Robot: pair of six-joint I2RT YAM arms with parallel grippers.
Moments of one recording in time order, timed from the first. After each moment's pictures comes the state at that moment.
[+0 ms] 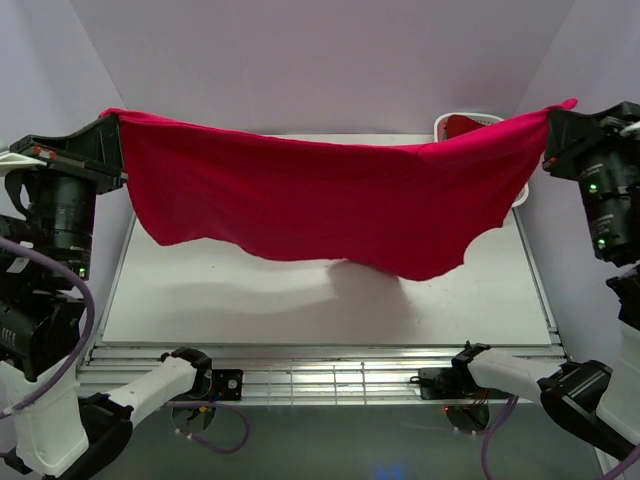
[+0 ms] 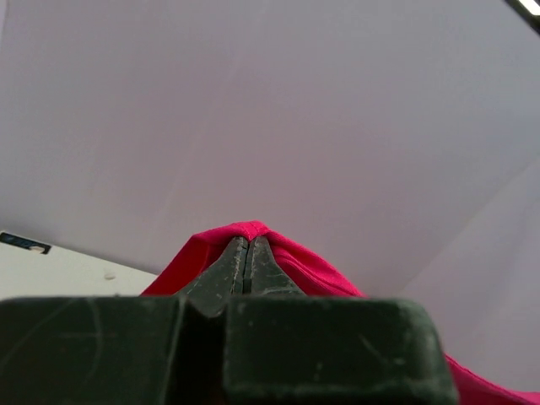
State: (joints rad) left arm -0.41 0.96 1.91 -0.58 -0.42 -0.38; right arm 0.56 1.14 2.22 -0.93 0.56 0.17
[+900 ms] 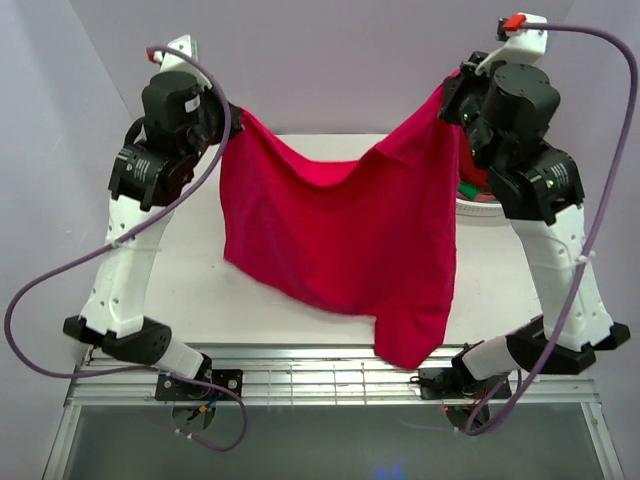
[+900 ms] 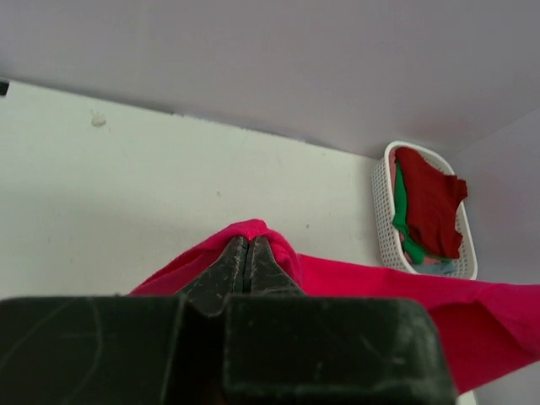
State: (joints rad) left arm -0.41 1.45 2.07 -0.85 -0.24 -0.47; right arm 0.56 1.41 2.14 -0.72 0.50 0.22
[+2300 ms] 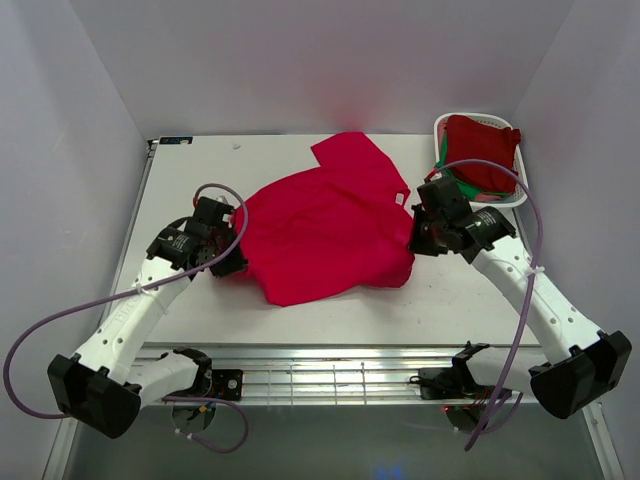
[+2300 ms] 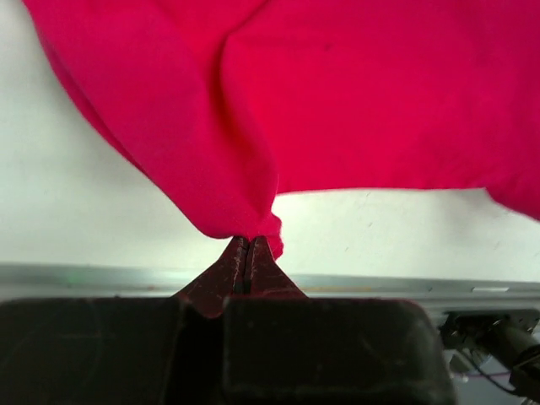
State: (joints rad) left arm -0.41 1.09 1.07 -0.96 -0.07 -0.67; right arm 0.51 1.19 1.21 -0.95 0.12 0.53
